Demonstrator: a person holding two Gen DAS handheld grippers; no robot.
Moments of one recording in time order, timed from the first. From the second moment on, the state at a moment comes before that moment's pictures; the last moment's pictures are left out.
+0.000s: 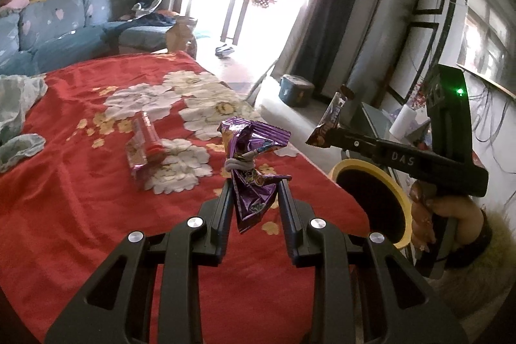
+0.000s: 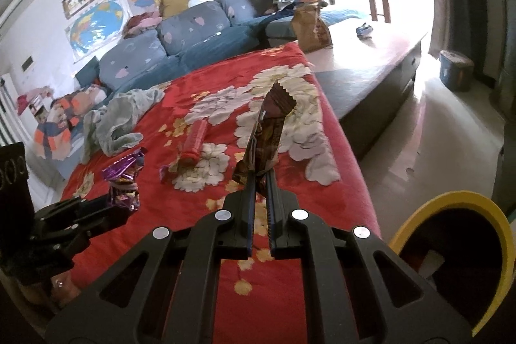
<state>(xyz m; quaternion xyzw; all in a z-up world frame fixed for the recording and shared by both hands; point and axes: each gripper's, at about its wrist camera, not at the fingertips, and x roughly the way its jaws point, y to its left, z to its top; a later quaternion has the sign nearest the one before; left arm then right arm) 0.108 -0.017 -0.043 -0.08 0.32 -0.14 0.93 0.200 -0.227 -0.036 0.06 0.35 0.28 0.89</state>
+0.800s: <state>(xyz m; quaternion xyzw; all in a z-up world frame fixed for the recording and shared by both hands) 0.121 -0.095 -0.043 -0.04 0.33 -0.21 0.92 0.189 -0.320 -0.056 0.13 0.36 0.20 0.90</state>
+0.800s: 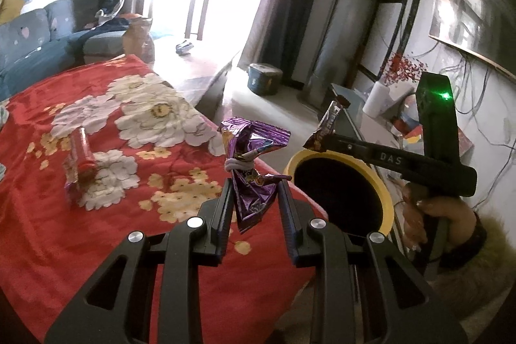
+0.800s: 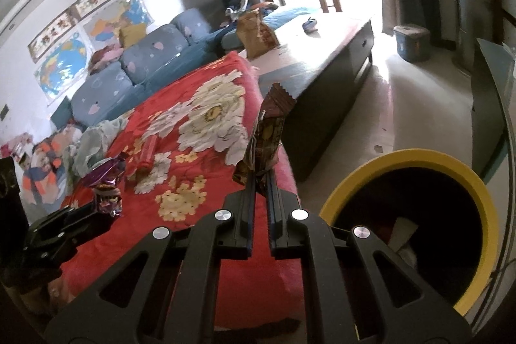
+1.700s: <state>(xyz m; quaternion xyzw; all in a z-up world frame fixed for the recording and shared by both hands) 0.133 -0.176 -0.060 0.00 0.34 -0.29 0.89 0.176 -0.393 -0.072 0.18 0.35 0.11 0.92</state>
